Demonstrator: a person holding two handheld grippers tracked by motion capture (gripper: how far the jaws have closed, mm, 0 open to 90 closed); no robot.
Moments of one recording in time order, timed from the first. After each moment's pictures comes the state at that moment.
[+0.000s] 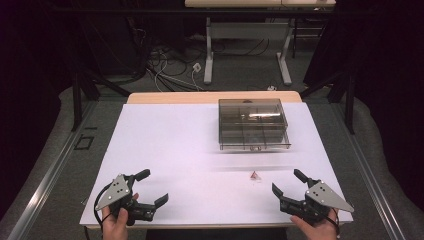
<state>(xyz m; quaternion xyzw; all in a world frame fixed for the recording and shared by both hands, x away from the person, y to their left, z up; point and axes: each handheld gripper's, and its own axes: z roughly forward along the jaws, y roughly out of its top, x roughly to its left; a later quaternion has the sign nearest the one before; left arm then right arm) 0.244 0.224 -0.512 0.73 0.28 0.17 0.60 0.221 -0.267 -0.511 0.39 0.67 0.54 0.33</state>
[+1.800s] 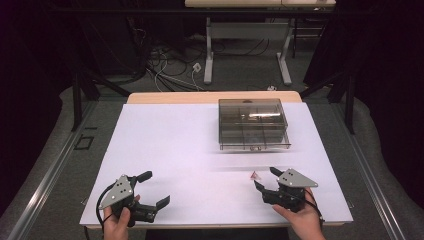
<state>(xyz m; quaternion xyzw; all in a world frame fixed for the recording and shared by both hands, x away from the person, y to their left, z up) 0.245 0.222 -0.515 0.75 0.28 0.16 0.58 0.266 -0.231 -0.530 0.37 0.76 0.46 0.26</state>
